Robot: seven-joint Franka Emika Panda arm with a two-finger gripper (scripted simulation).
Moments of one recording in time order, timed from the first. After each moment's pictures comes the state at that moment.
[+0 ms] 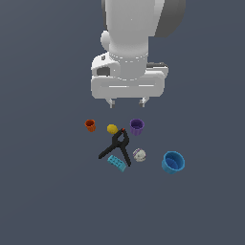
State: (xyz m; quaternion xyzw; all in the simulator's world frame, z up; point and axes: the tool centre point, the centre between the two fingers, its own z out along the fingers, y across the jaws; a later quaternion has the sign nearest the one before) arm 0.007 0.015 0.329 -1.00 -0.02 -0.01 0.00
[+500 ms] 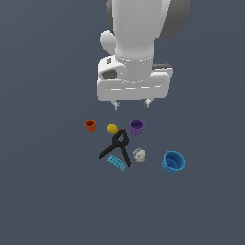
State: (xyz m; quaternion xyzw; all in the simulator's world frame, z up) arm 0.011 0.030 0.325 -1.00 -0.04 -0.02 0.01
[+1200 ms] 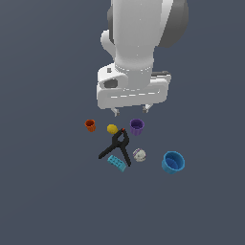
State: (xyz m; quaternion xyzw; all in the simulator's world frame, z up) arm 0.020 0.028 0.309 -1.00 -0.07 -0.02 0.01
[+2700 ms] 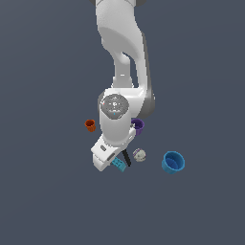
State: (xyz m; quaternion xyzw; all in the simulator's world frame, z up) arm 0.081 -0.024 0.110 -0.91 -0.41 0.00 -0.01
